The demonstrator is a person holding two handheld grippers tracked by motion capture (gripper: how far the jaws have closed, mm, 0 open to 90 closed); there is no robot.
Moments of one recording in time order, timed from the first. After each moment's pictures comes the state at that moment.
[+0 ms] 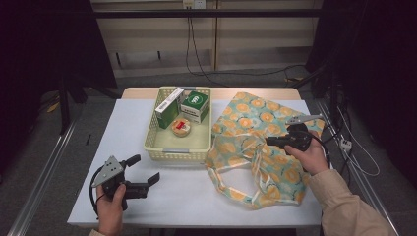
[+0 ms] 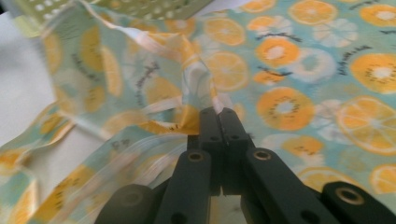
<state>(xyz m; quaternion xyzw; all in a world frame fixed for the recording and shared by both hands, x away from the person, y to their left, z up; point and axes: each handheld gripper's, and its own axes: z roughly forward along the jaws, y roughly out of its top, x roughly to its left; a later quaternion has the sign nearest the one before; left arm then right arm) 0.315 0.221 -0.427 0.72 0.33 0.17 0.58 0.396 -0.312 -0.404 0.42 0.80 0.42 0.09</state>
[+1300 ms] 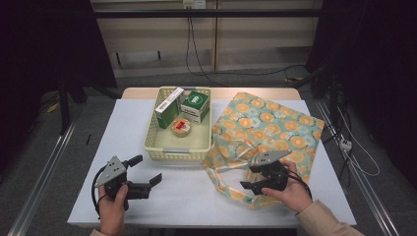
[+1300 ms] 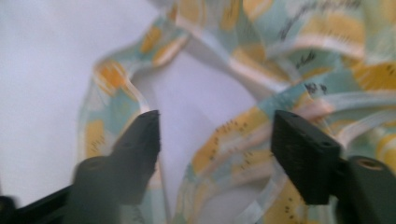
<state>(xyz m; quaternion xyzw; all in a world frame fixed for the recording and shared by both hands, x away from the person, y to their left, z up) 0.314 0.216 -0.426 0.73 0.32 0.17 0.58 0.312 -0.225 -0.431 0.35 0.86 0.36 0.09</state>
